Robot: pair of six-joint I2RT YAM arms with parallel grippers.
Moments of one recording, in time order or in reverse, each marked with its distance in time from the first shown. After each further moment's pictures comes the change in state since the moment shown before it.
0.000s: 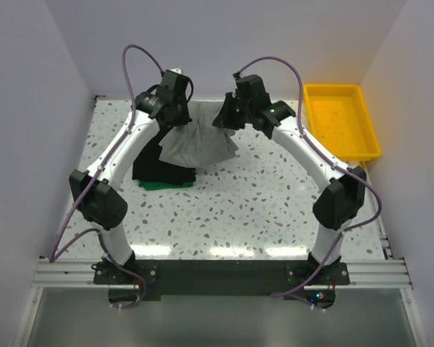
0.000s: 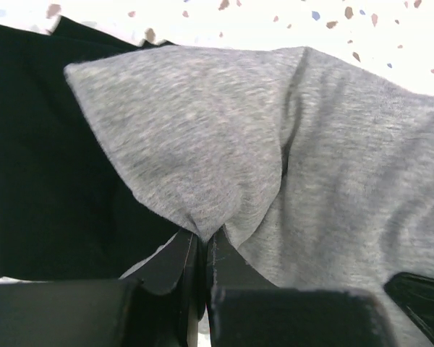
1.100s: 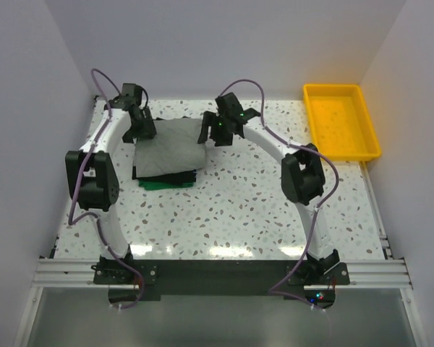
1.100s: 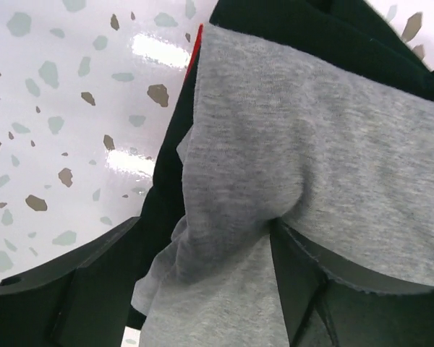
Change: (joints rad) left arm 0.412 0.155 -0.199 0.091 0.105 0.115; right arm 0.018 0.469 0.214 0.018 -0.060 -0.013
